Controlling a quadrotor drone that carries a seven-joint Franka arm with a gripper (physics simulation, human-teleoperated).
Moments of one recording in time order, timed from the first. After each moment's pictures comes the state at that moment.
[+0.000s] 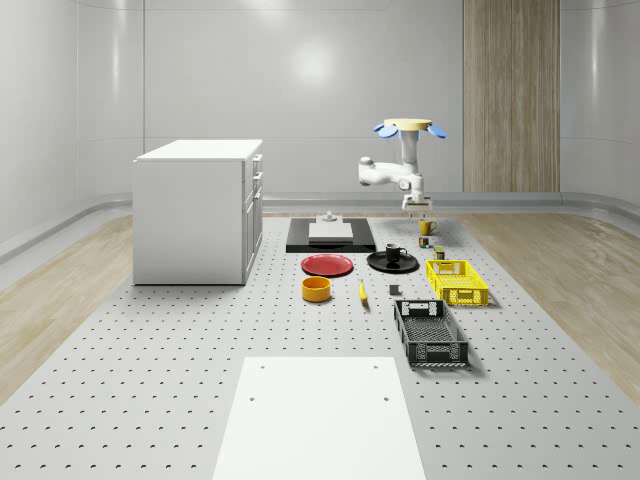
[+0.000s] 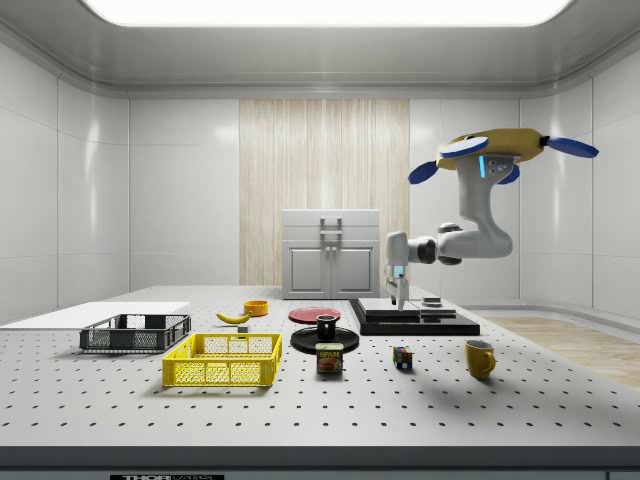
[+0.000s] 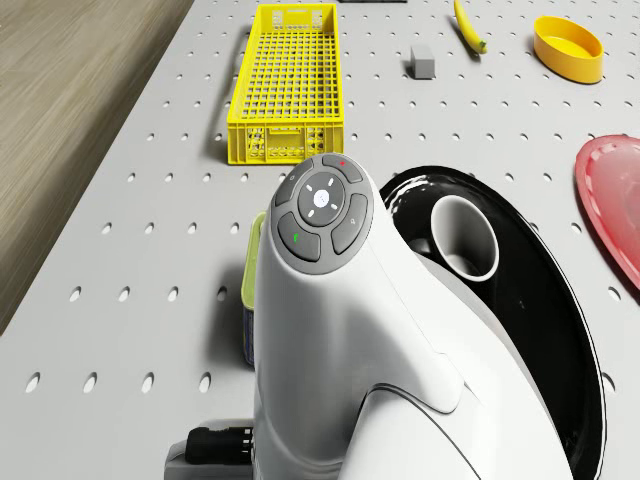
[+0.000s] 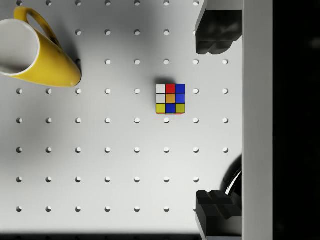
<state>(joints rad) -1.15 -1.59 1.47 -2.89 -1.67 1.61 1.69</state>
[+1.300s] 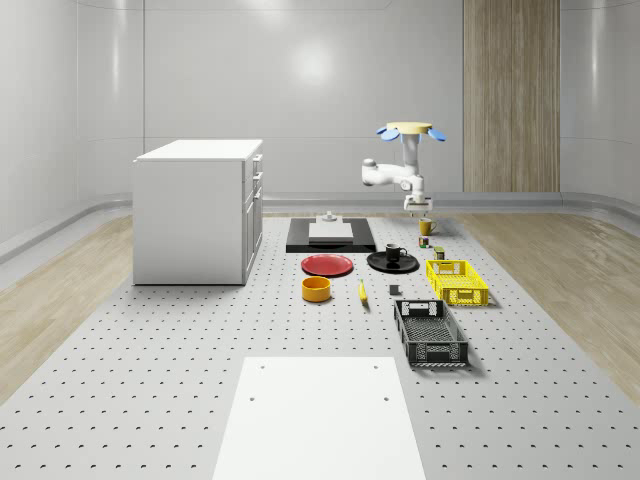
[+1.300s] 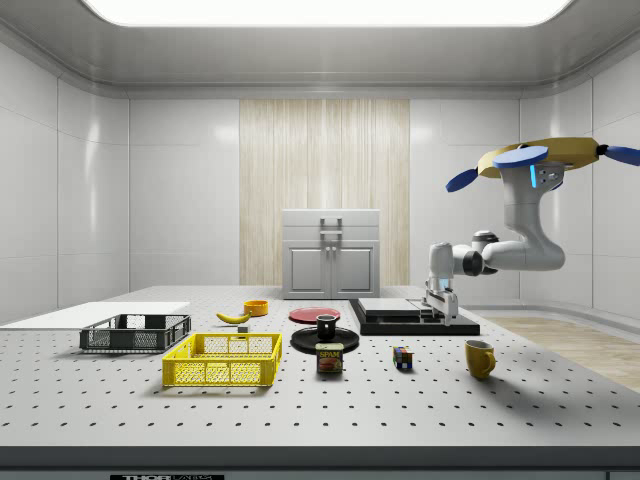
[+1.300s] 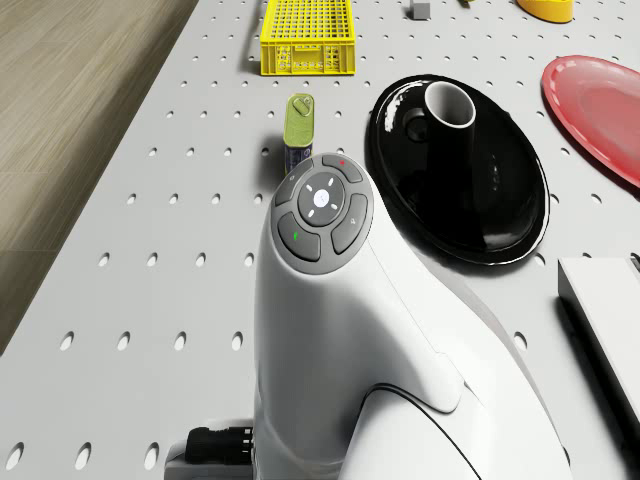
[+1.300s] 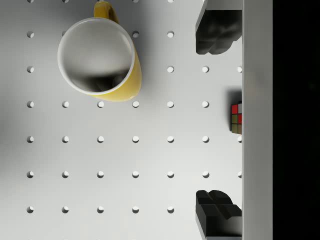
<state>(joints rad) -1.15 -1.59 1.47 -2.89 -1.66 1.62 1.69</state>
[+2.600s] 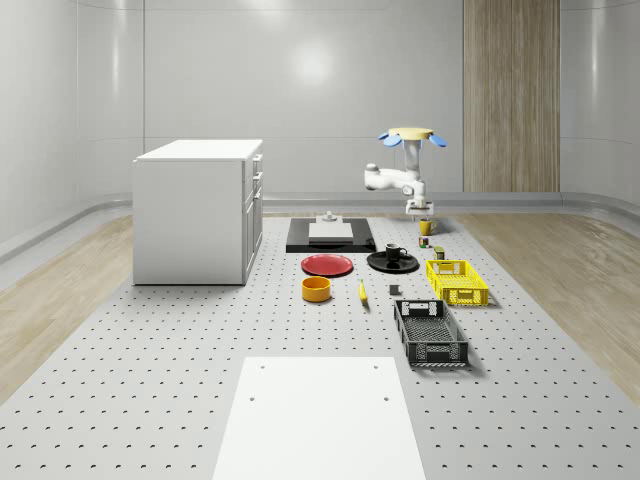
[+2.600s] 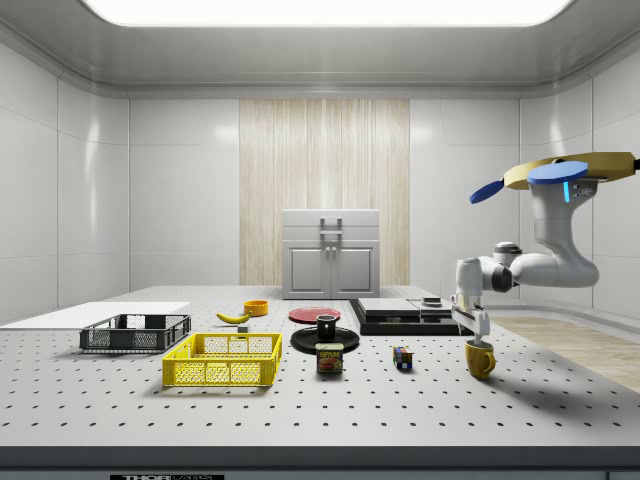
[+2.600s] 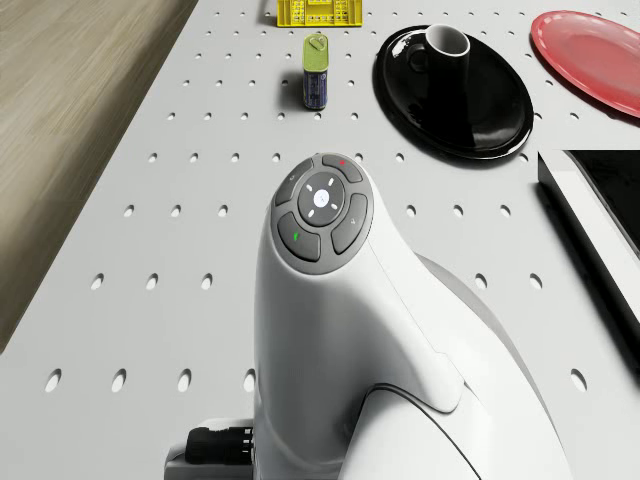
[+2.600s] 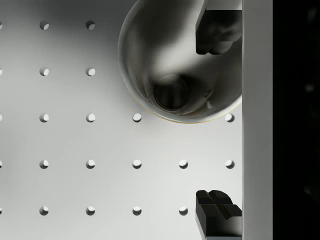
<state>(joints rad) -1.15 -1.60 1.47 -2.89 -1.66 1.62 1.69</state>
